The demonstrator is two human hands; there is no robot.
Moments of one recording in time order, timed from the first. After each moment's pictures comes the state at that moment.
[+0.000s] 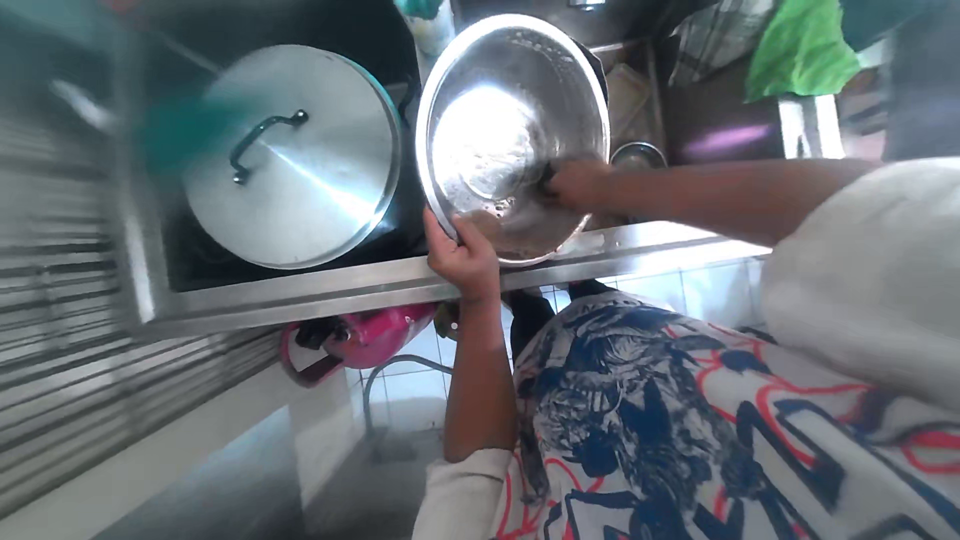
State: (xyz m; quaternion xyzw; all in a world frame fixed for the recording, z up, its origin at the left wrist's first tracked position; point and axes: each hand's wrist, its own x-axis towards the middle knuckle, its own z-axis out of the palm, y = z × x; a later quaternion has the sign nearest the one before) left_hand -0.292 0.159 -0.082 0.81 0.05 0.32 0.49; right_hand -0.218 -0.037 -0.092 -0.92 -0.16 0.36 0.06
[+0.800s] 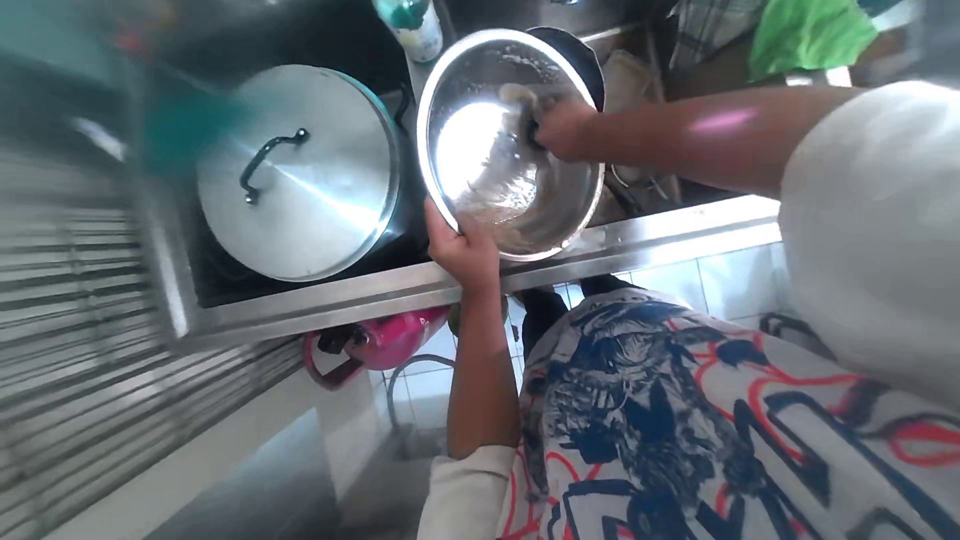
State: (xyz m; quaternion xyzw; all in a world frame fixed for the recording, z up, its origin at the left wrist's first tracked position) left_hand -0.279 0.153 -0.074 0.81 0.04 0.27 0.52; right_hand -0.151 -0.050 -0.091 -0.93 -0.24 0.28 -0.04
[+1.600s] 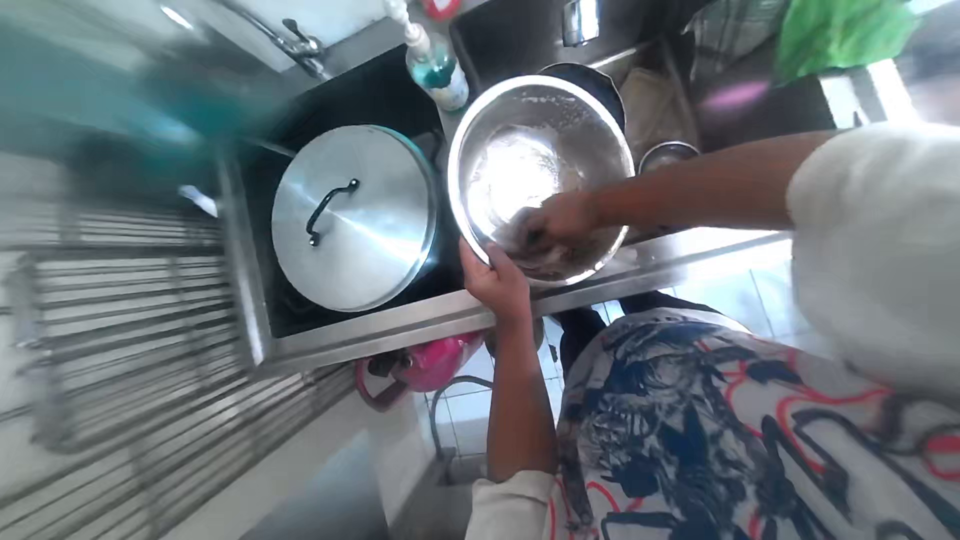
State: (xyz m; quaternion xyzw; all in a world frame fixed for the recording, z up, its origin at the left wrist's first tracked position) left_hand -0.283 0.160 -0.081 0.80 0.07 0.24 0.55; right_hand -0.197 -0.016 -0.153 -0.83 -0.47 0.16 0.25
